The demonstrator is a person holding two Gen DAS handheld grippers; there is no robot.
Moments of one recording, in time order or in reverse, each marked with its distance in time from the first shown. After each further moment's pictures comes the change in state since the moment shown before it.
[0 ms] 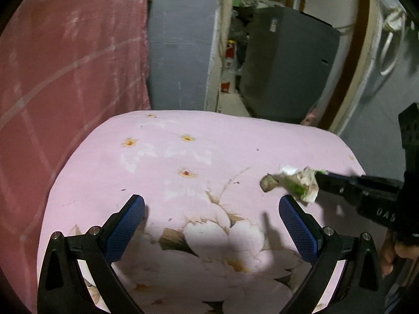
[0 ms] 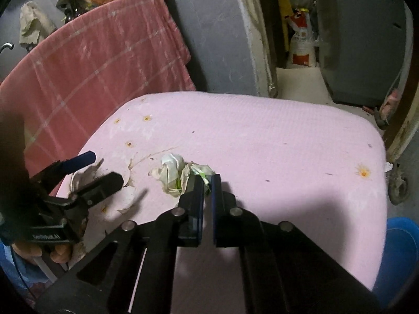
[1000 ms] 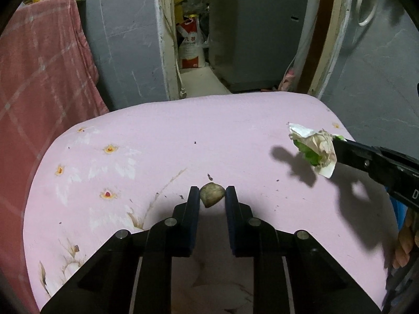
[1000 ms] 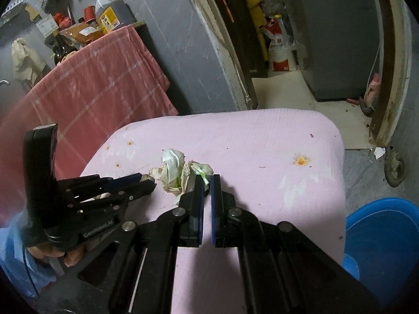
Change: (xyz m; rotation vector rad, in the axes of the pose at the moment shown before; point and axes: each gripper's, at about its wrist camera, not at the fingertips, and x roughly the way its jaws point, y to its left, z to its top) left arm 0.040 -0.062 0.010 0.189 0.147 -0.055; right arm -0.038 -0.039 -0.007 0.117 -0.118 -0.001
